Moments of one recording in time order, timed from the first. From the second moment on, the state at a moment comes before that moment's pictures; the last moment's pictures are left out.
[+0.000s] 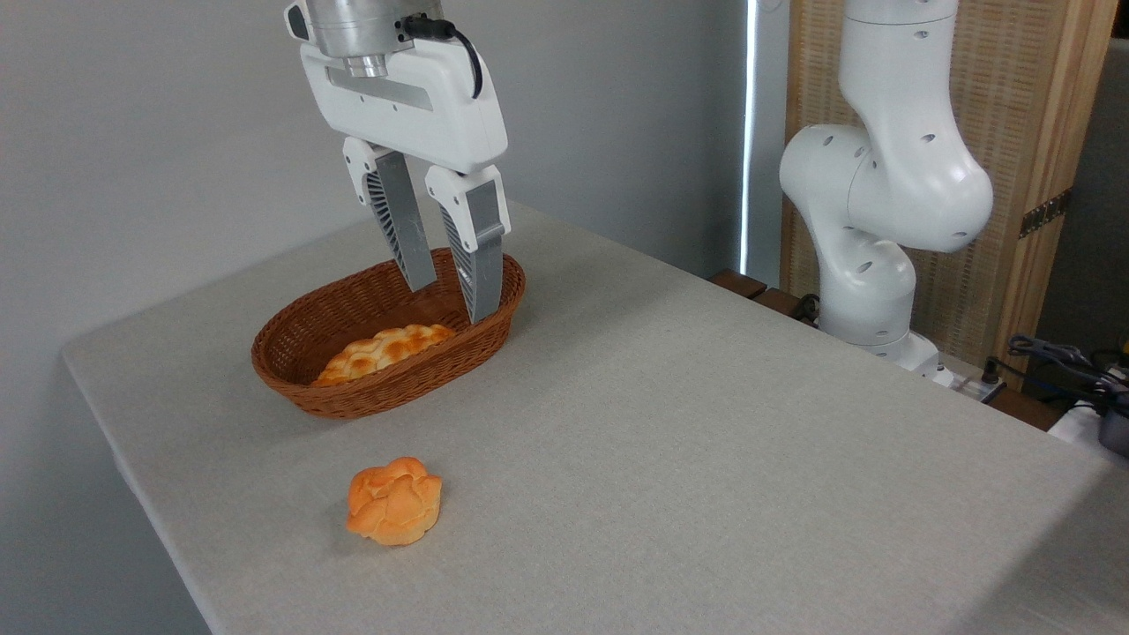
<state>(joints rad) -0.05 -0.01 -0.06 -1.59 0.01 1.57 0.62</state>
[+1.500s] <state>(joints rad) -0.01 -0.03 -0.07 -2.00 -0.02 2.20 0.77</state>
